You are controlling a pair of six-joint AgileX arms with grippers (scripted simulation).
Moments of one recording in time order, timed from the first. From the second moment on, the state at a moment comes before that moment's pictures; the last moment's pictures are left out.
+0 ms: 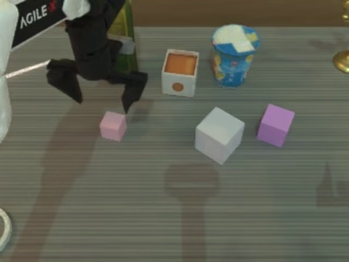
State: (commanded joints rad) left arm -0.33 2.35 2.02 -1.24 0.00 -0.03; right arm 0.00 0.00 0.00 0.00 0.00 0.00
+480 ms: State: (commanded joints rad) left arm -0.33 2.43 1.86 -1.00 0.01 -0.03; right arm 0.00 0.00 0.00 0.00 0.00 0.00
